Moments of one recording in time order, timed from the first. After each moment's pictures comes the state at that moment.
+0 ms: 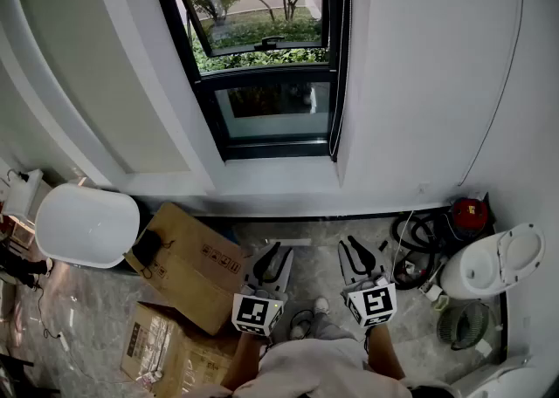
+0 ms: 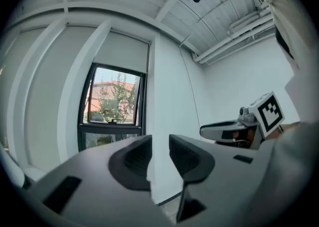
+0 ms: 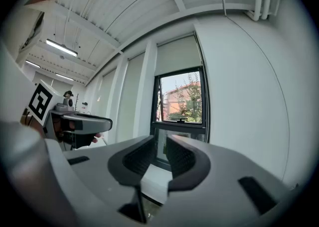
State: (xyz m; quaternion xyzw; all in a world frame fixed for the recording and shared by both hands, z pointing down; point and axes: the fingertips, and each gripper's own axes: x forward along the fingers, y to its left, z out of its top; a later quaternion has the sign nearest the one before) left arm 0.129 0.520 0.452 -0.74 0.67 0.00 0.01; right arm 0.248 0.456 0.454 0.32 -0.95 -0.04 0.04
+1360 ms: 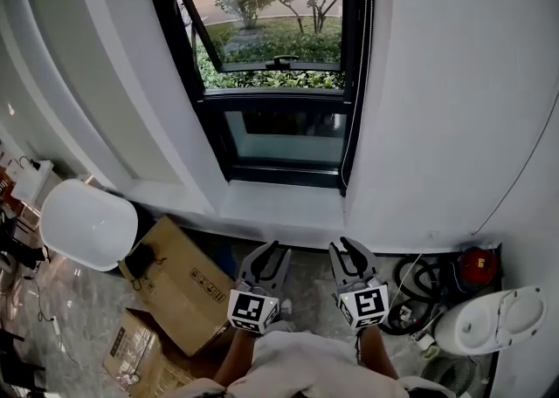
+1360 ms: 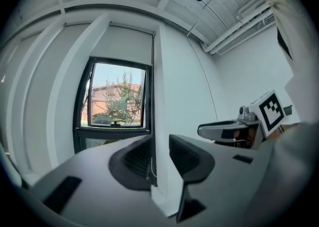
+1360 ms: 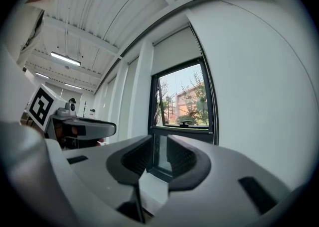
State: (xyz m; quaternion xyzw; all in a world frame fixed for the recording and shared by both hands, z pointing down) left arm 0.106 0.322 0.445 -0.71 0.70 -0.01 0.02; right arm 0.207 0.255 0.447 0.26 -0.97 -0.02 0.01
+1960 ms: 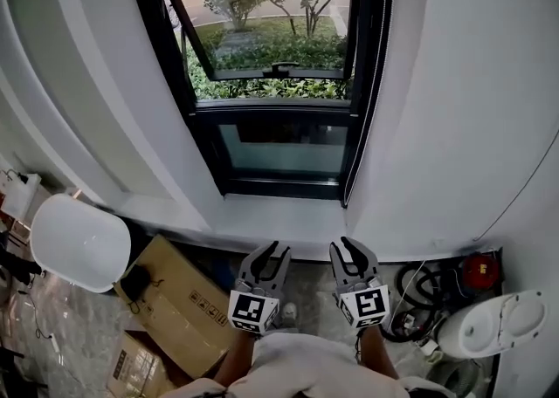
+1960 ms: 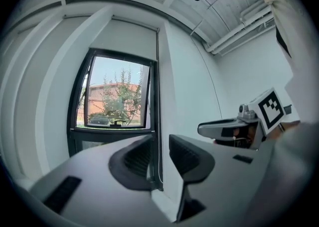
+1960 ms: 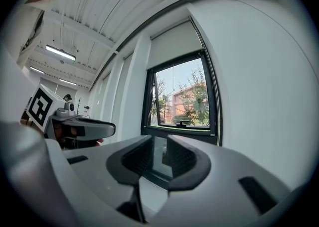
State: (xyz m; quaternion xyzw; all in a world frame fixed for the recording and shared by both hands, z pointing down) left arm 0.026 0.251 0.453 -0.72 0.69 -0.01 0.02; right arm 0.131 0.188 0.452 0.28 -0.96 -0.03 0.02
